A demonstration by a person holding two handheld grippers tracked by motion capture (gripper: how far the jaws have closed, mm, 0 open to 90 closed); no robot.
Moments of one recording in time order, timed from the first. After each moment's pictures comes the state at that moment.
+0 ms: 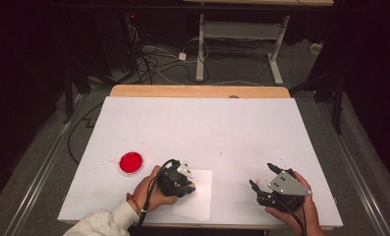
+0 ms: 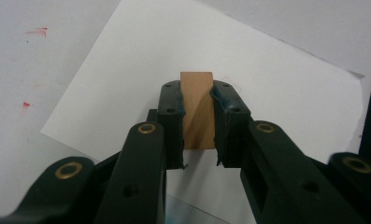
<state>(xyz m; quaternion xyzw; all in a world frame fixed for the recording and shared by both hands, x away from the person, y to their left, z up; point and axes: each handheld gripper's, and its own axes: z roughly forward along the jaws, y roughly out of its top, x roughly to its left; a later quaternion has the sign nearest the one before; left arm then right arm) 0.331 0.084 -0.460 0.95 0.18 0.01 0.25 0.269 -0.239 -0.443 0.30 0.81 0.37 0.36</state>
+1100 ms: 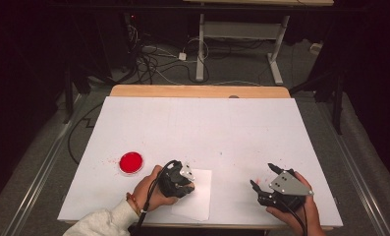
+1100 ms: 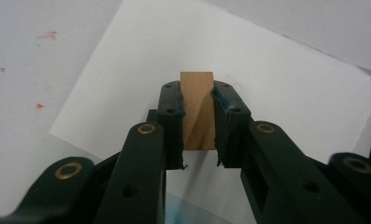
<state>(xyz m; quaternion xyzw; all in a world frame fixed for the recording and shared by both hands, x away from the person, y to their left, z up) 0.328 0.085 -0.453 0.95 0.18 0.04 0.25 0.269 -0.241 -0.442 0.30 0.81 0.37 0.35</state>
